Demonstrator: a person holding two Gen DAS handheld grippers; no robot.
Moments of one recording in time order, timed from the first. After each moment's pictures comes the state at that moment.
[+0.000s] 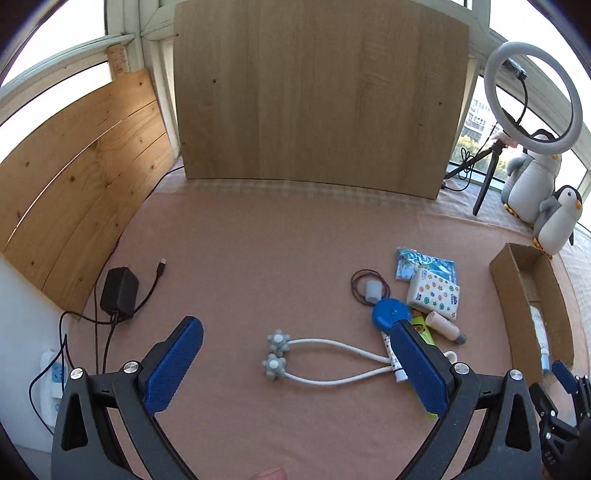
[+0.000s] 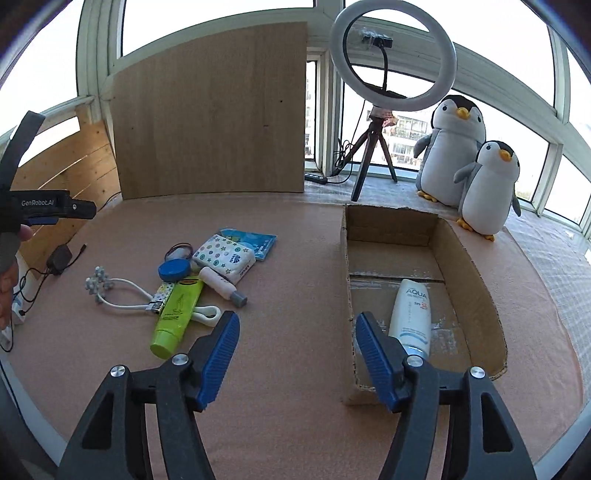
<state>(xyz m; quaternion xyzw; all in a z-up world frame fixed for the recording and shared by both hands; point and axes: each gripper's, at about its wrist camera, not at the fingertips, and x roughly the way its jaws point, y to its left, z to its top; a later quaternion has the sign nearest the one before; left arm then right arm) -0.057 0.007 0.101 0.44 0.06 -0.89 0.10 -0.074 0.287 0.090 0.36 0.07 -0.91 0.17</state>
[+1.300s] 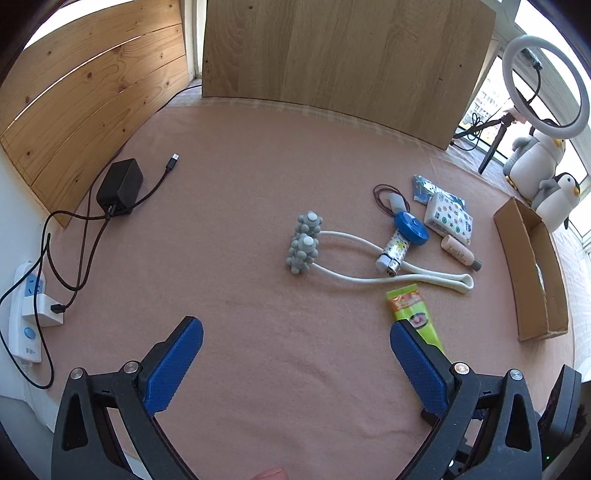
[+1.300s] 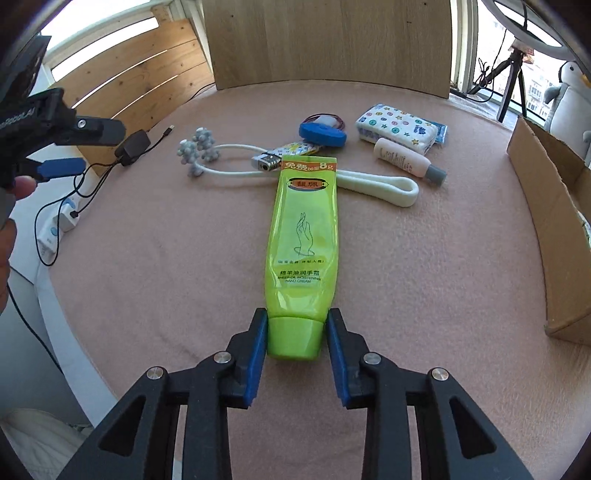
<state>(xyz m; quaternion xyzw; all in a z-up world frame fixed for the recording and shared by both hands) 0.005 -0.011 0.035 0.52 0.12 -0.84 0.07 -0.016 0.183 -0.001 0.49 0.10 -0.80 0.33</state>
